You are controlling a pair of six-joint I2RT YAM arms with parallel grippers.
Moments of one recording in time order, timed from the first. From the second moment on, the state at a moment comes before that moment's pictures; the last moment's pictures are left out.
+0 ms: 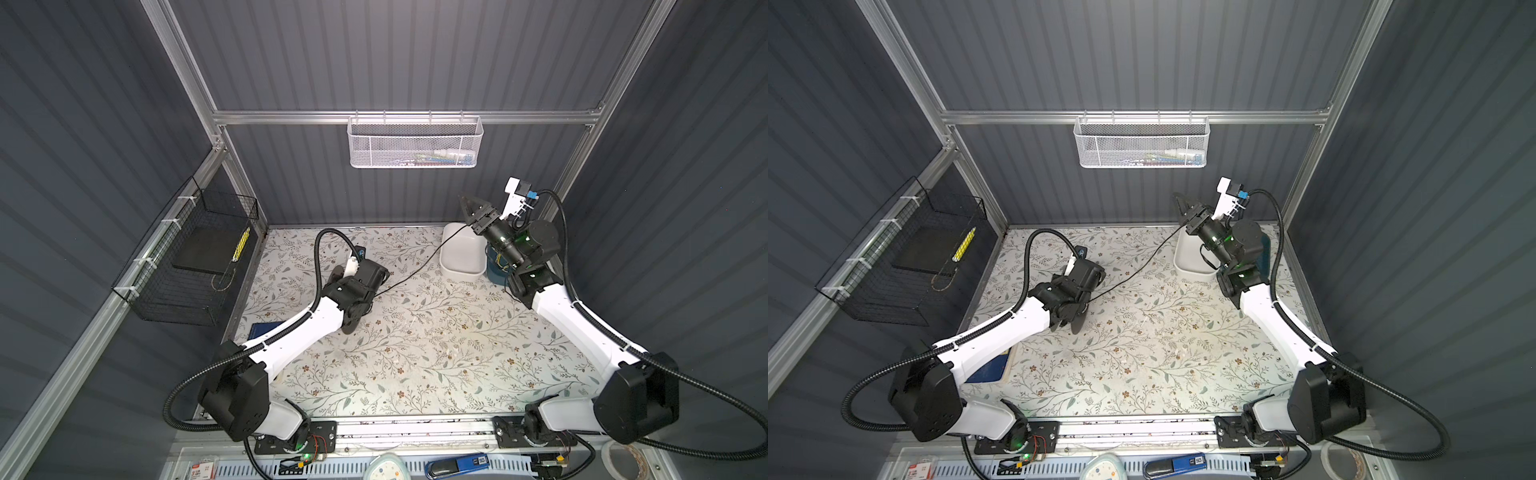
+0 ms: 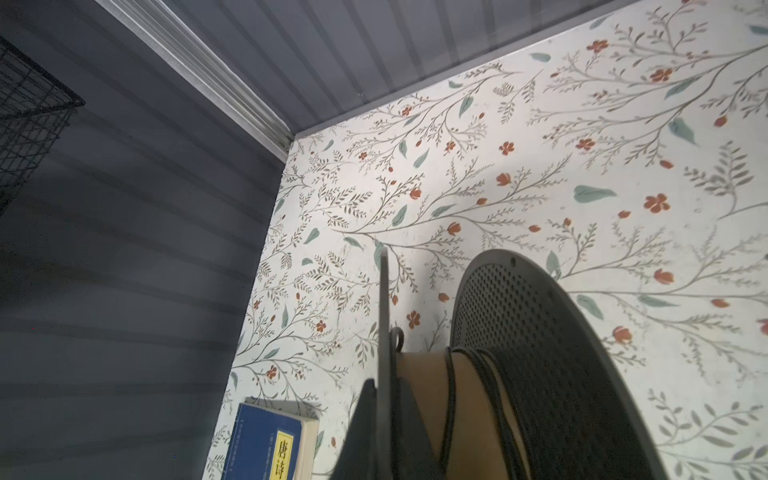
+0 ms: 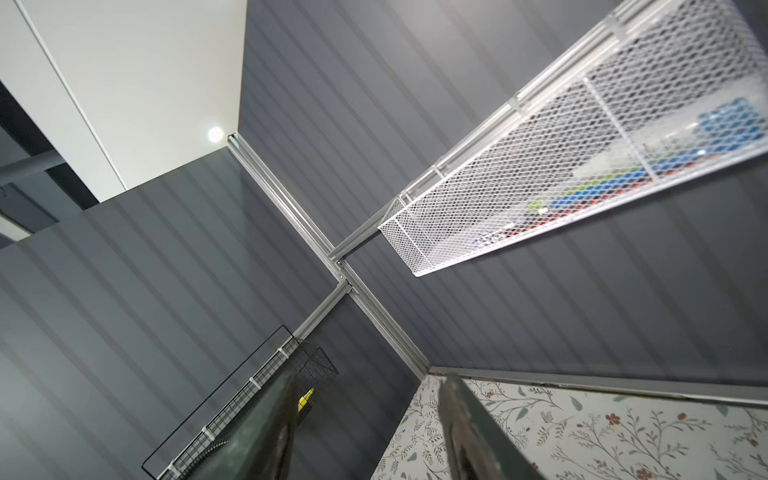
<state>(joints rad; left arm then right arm) -0.68 1.45 1.10 -0.59 -0.85 -0.20 0.30 1.38 1.12 0.59 -0.35 0.85</state>
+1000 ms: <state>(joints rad) -0.65 1.45 1.11 -0.62 -0.75 -0.05 -0.05 1.43 1.58 0.02 -0.39 0.79</state>
